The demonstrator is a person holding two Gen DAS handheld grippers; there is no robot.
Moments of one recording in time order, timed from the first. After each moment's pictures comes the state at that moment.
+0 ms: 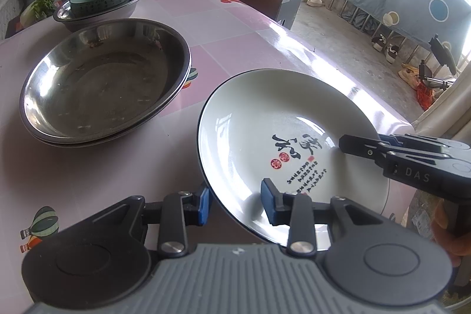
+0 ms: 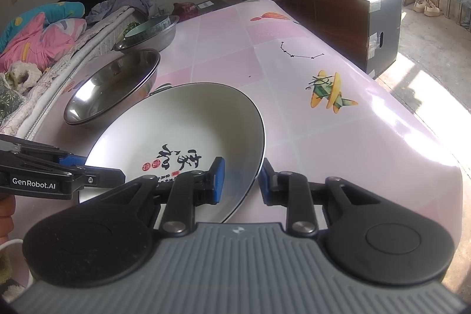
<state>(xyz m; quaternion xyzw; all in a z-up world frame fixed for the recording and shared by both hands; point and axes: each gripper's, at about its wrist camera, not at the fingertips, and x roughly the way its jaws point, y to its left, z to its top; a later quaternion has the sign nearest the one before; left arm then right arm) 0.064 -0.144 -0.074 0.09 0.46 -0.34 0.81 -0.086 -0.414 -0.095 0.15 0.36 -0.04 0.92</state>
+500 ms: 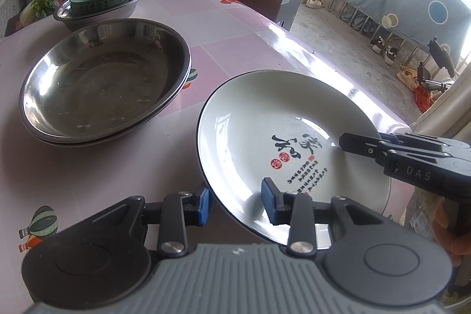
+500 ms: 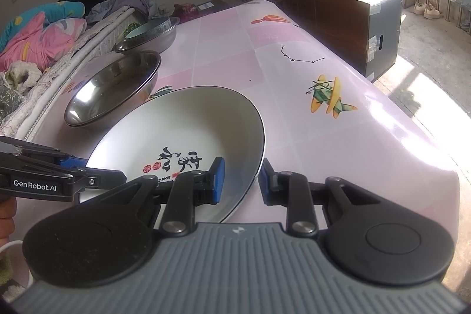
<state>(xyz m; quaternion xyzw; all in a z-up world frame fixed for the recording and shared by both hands) 0.063 -0.143 -0.073 0.09 0.46 -0.34 0.81 -0.086 -0.414 -0.091 0.15 0.36 -0.04 0.92</state>
